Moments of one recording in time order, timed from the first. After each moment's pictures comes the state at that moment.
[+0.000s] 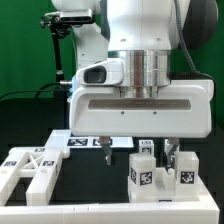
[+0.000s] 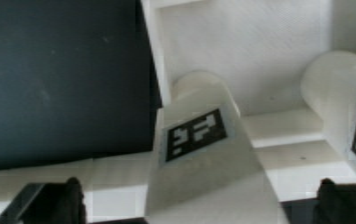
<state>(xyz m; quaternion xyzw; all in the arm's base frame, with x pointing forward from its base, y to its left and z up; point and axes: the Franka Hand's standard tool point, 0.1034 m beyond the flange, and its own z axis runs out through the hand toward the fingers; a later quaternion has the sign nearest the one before) 0.633 0.050 0.076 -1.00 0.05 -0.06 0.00</state>
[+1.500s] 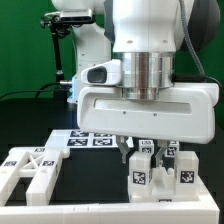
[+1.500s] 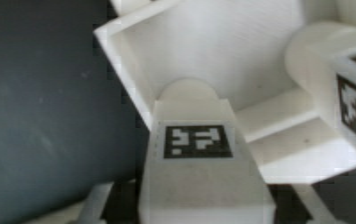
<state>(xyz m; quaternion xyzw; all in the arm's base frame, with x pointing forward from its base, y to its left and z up) 0.631 0.052 0.074 -0.95 0.31 -0.06 0.02</state>
